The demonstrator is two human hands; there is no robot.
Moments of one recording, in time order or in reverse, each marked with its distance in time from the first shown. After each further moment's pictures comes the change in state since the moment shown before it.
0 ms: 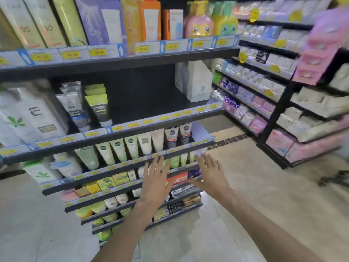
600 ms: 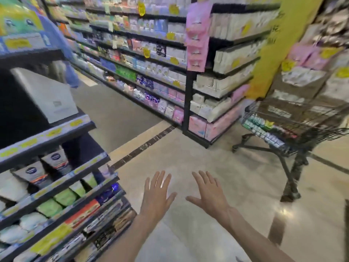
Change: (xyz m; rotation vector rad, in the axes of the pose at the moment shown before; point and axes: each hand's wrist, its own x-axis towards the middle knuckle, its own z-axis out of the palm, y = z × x) left_hand 0.102 0.406 0.072 -0.155 -0.088 0.465; right_hand -0.174 0.367 -0.037 0.001 -0.090 0.501
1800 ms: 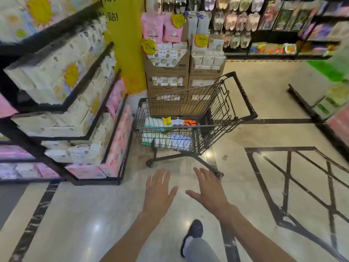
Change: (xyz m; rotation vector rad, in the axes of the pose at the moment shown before) left_hand 0.633 0.444 0.135 -0.123 -0.195 0.706; right_hand 0.266 0.568 -0.097 0.169 0.135 0.803
